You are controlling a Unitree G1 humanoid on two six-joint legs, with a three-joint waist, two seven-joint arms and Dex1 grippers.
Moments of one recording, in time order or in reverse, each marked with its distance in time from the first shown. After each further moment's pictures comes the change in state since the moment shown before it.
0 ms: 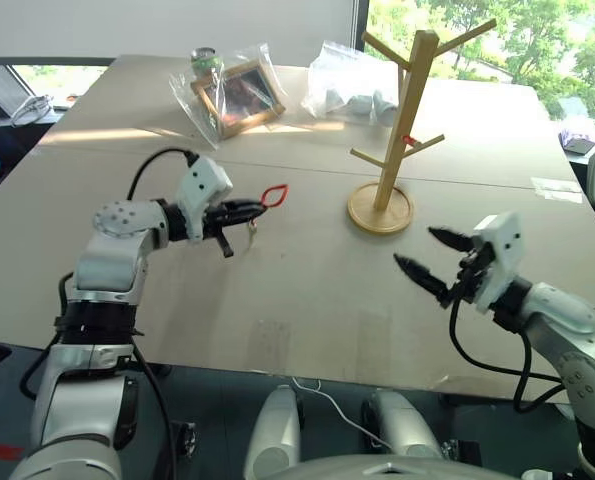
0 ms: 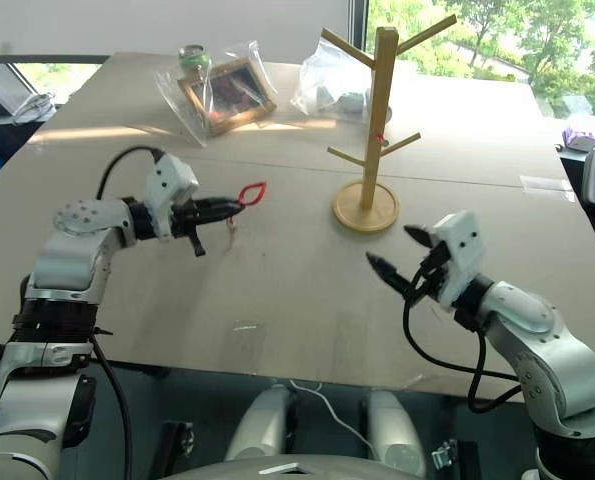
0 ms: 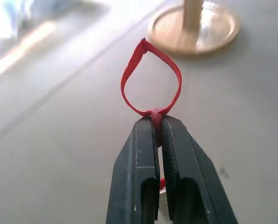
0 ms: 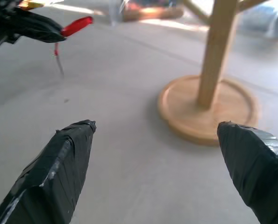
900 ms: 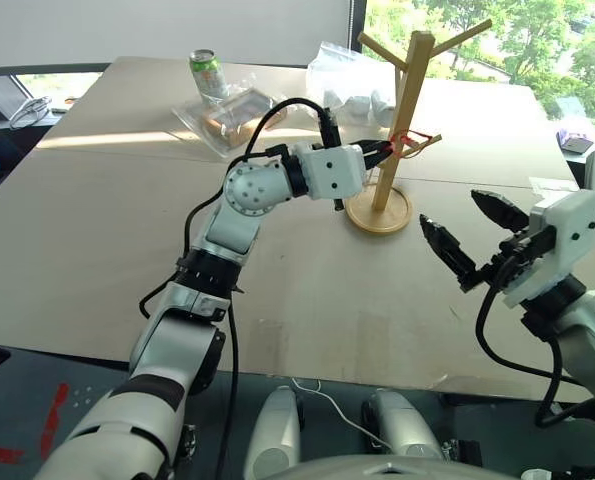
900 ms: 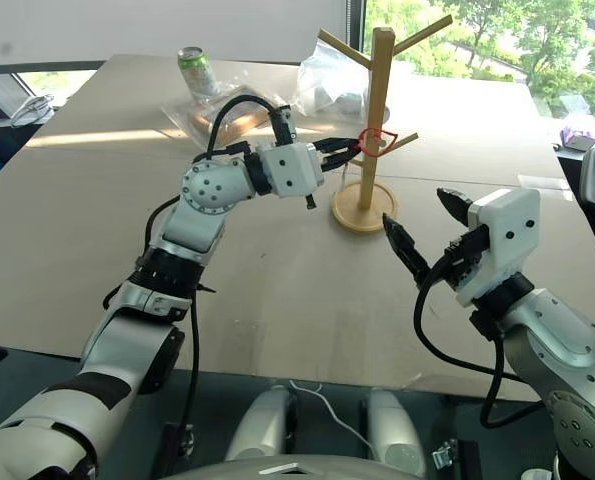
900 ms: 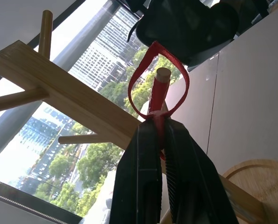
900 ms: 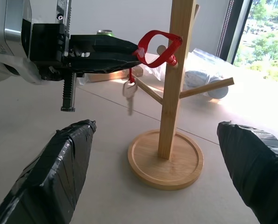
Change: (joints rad) left arm -0.363 -0.313 -0.298 0.391 0.391 -0.744 0.289; right arm -0.026 -0.047 -0.081 -0.225 0.274 0.115 -0.338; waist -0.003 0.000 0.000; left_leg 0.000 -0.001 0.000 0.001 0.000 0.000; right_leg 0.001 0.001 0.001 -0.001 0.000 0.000
